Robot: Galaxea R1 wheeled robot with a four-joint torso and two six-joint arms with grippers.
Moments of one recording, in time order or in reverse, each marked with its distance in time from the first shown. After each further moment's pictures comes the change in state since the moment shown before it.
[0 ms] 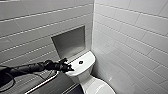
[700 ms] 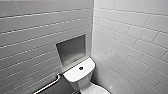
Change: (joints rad) left arm 0.610 -0.195 0.187 0.204 -0.170 0.000; right arm -0.024 0.000 -0.006 0.000 -0.005 -0.001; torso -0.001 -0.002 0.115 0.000
